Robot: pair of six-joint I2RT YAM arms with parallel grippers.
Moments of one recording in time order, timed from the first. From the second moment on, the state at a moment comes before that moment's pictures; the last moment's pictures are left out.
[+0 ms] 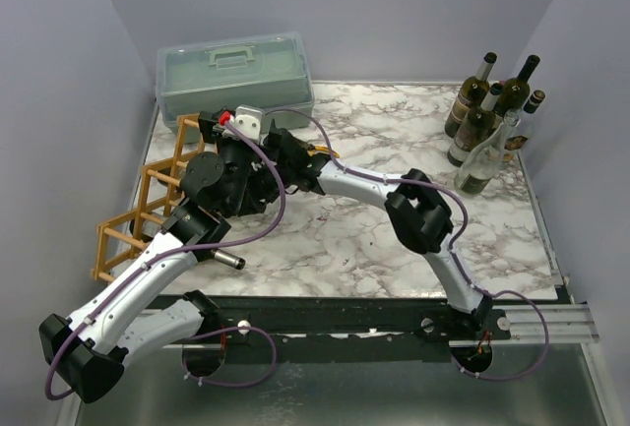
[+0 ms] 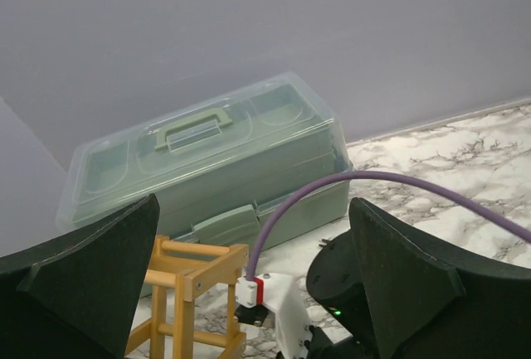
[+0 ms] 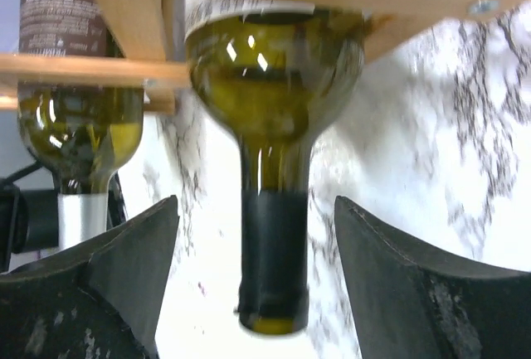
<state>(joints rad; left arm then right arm) -0.65 0.92 0.89 0.22 -0.46 0.28 0.92 2.32 1.87 -0.17 -0.58 0.25</state>
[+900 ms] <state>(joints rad) -0.65 0.91 0.89 0.24 -0.54 0.24 0.37 1.23 0.98 -0.12 -0.01 0.28</state>
